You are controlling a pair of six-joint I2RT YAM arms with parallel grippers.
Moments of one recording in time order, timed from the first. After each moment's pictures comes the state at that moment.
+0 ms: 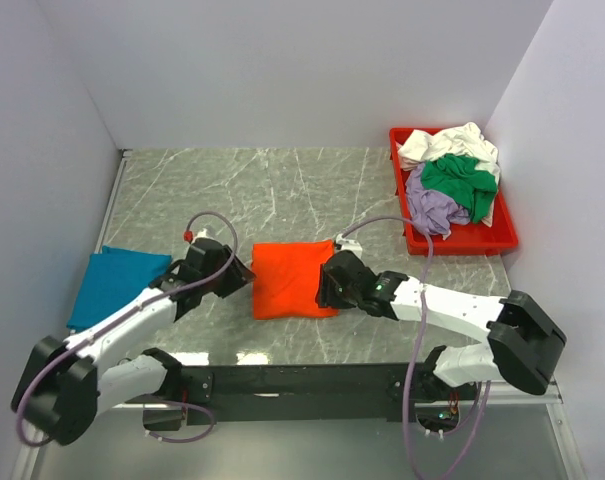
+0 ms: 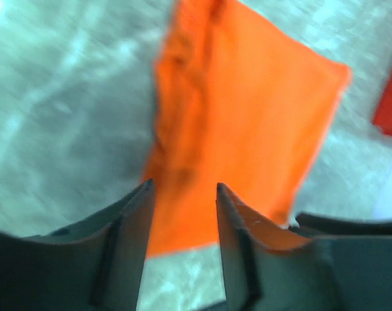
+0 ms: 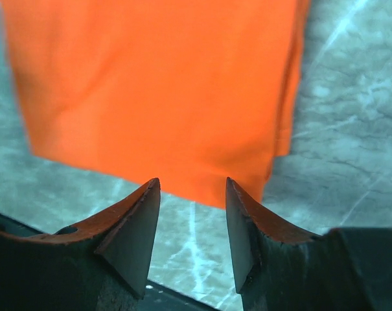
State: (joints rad) left arm -0.53 1.04 0.52 -0.22 0.00 -1.01; right arm 0.91 1.29 0.70 -0.30 0.19 0.80
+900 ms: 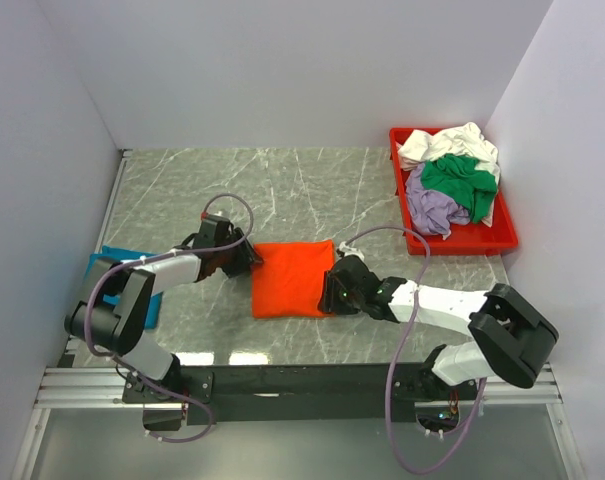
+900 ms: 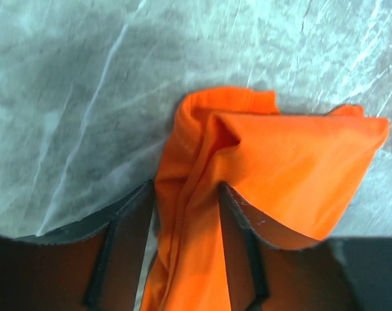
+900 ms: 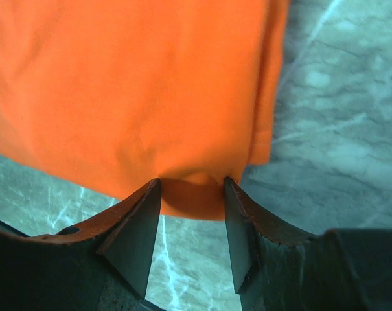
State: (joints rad) left arm -0.36 1.55 0.68 0.02 0.17 -0.84; right arm 0.83 1.37 0.57 -0.11 0.06 0.78
